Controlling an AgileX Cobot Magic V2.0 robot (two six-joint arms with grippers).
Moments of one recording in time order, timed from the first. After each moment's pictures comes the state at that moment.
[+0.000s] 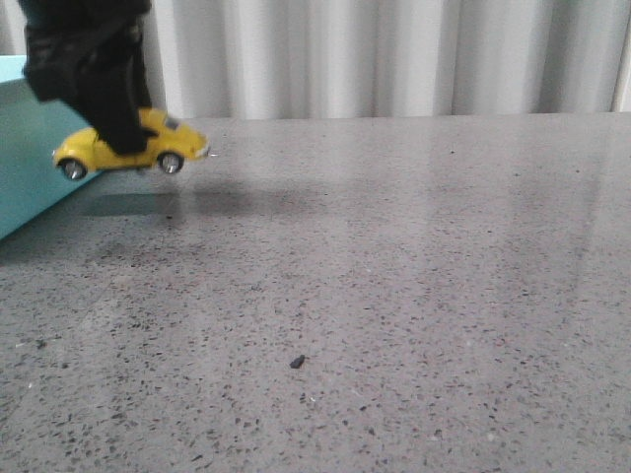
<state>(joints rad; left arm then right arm) -0.47 1.69 -1.50 0.01 1.04 0.95 0.00 0.41 -0.88 0.11 0.86 -0.03</state>
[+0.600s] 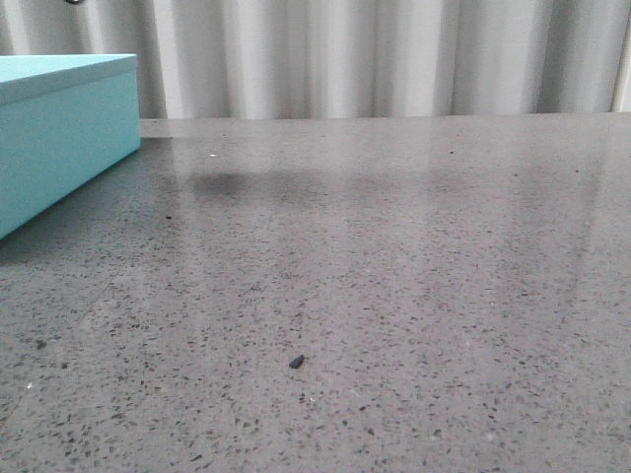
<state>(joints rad) -0.43 1.58 -1.75 -0.02 1.17 0.93 0.00 0.41 -0.88 0.11 0.86 -0.03</state>
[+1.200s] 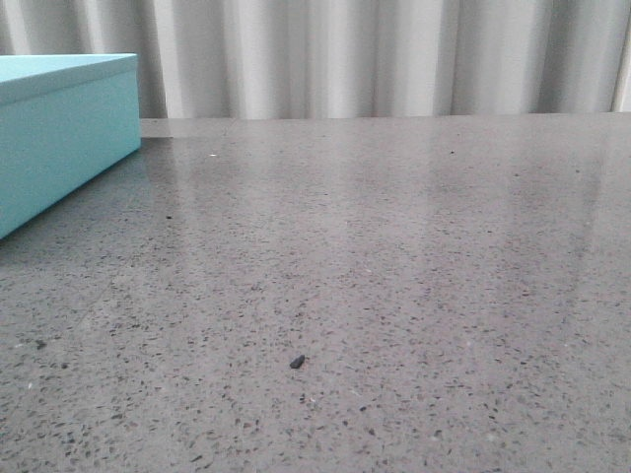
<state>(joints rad) -0.06 1.52 -1.75 0.01 1.26 0.67 0.00 0.41 -0.88 0.11 0.86 -0.03</state>
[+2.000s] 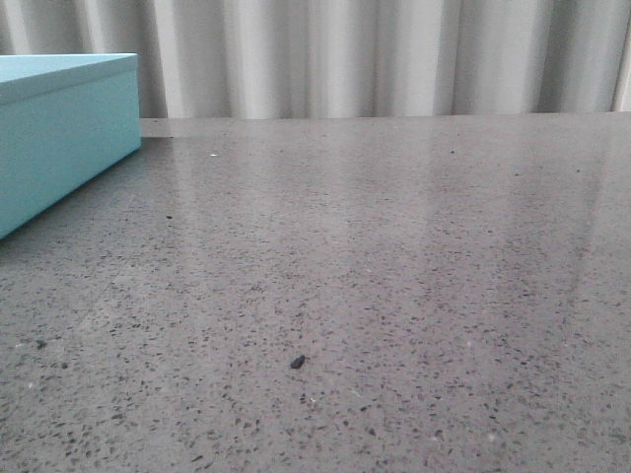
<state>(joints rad) 0.03 1.82 -1.73 -0.07 1.25 0.42 0.00 0.41 -0.88 0.11 0.86 -0.03</state>
